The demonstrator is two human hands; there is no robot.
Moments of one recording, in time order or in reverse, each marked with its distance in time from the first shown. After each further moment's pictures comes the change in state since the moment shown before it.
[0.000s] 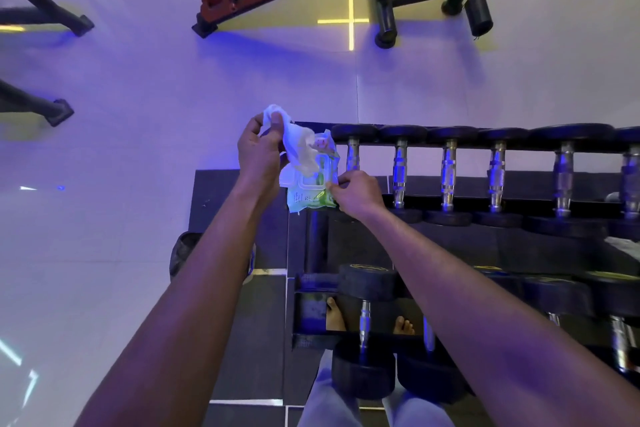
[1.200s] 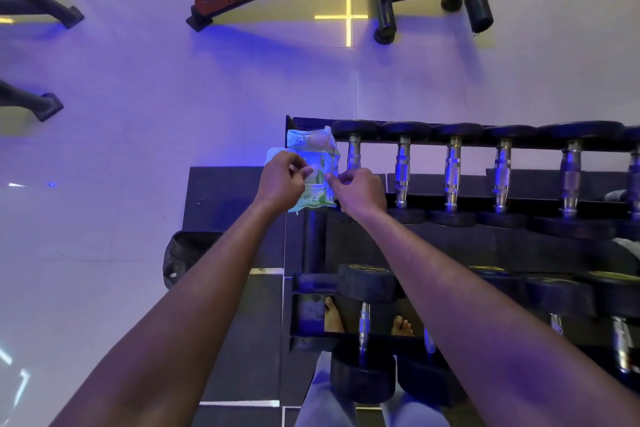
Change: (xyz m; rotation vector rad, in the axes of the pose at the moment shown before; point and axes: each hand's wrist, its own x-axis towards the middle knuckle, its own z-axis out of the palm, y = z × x) left_hand 0.029 -0.087 -0.025 0.920 -0.166 0.174; right_hand 0.010 0.006 0.012 -0.001 0.168 0.035
